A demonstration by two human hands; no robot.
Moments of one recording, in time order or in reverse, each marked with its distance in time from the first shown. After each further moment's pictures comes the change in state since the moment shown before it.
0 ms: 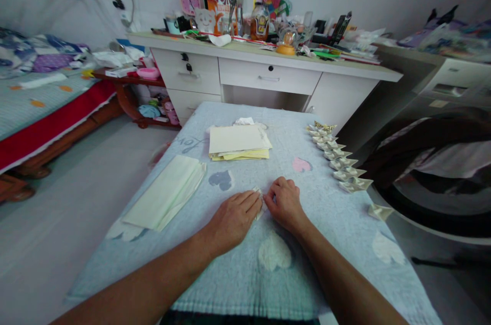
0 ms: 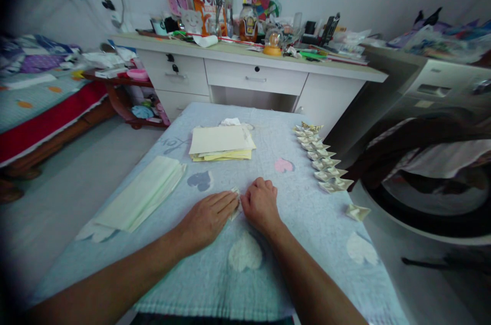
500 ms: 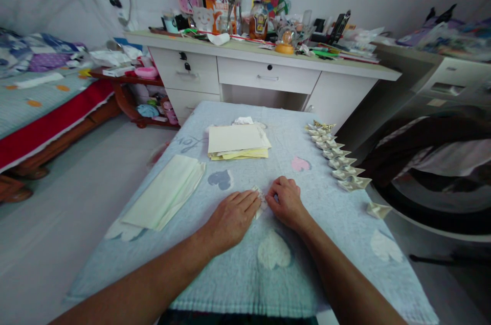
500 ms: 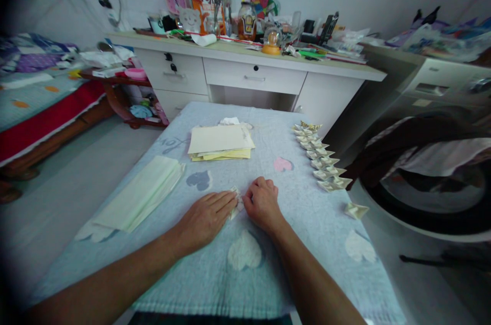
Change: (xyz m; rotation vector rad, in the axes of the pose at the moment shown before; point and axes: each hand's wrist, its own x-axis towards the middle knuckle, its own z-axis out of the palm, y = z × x) left_hand -0.002 0.000 -0.004 -0.043 -0.050 -0.018; right_hand -0.002 0.008 -0.006 0.103 -0.033 -0.010
